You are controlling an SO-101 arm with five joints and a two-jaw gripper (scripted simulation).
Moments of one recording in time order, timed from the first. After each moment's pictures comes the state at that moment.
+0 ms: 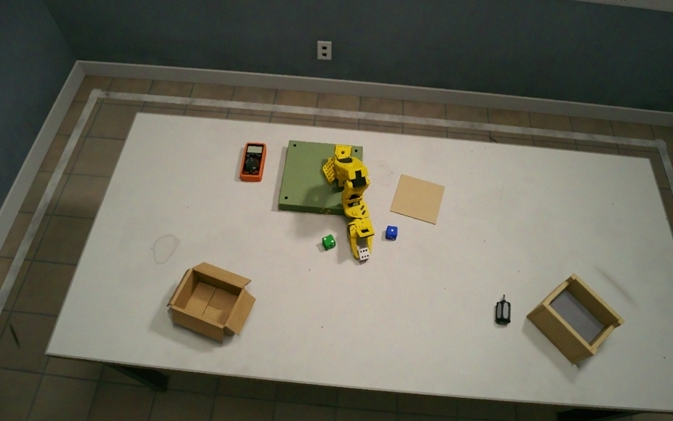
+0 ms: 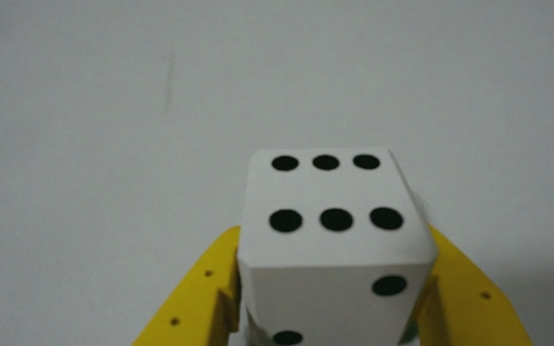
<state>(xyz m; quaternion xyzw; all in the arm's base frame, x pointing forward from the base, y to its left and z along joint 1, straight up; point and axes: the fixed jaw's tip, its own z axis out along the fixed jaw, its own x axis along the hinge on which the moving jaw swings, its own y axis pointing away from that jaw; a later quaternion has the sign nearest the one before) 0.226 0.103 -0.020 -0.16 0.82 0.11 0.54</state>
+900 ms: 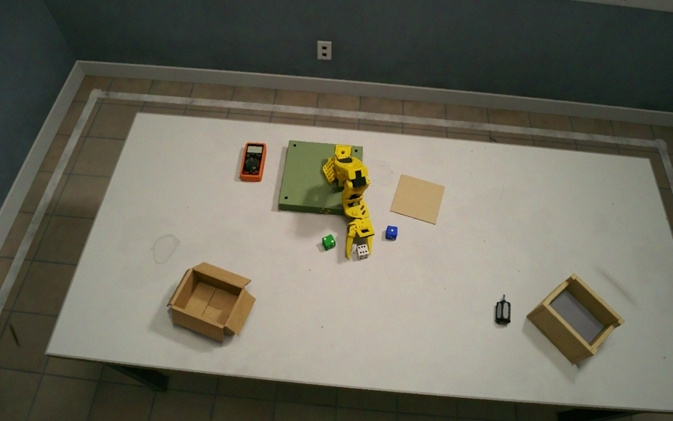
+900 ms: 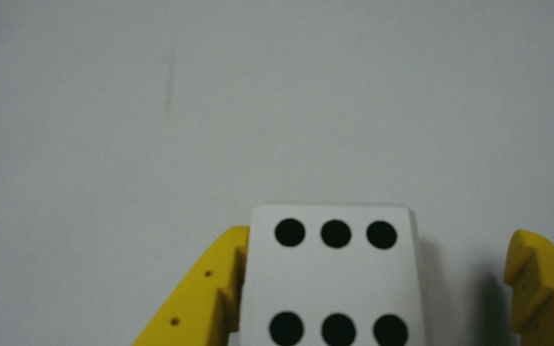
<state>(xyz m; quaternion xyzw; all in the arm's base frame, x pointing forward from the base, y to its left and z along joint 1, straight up) 0.227 0.104 -0.020 -0.16 0.82 0.11 0.54</state>
